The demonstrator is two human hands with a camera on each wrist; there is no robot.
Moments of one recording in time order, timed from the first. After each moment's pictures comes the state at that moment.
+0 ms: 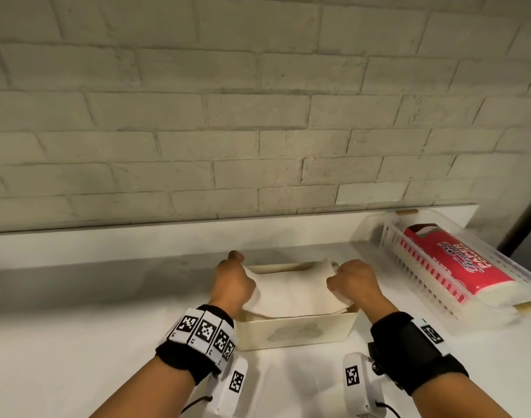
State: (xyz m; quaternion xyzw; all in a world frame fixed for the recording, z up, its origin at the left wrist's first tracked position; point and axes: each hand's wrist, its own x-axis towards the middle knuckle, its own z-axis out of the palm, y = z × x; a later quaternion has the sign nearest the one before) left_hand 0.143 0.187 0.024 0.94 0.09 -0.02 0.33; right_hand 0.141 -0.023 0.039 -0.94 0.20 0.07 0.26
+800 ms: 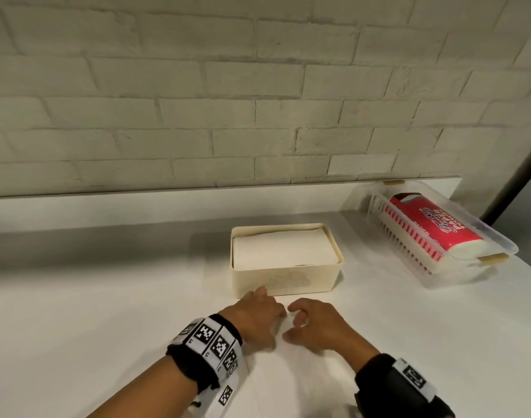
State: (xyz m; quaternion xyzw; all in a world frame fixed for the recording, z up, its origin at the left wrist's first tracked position) left_hand 0.037 0.164 -0.015 0.92 -0.29 -0.25 0.02; right_hand 0.011 0.009 -0.021 -0.92 0.01 0.21 0.32
